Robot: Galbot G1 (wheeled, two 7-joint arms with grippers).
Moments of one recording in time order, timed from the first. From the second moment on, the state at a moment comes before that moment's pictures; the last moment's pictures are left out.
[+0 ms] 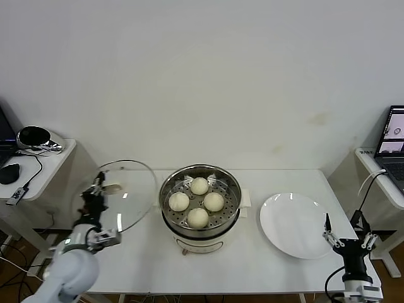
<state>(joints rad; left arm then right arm) 1.23 -0.89 -0.36 -2.01 0.85 0.50 -0.02 -1.56 1.45 0.91 1.90 0.07 0.32 -0.06</state>
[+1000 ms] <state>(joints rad) 0.81 -1.26 0.21 -1.88 1.27 0.73 0.32 -1.56 1.50 0.89 1.87 -0.06 0.35 -0.01</state>
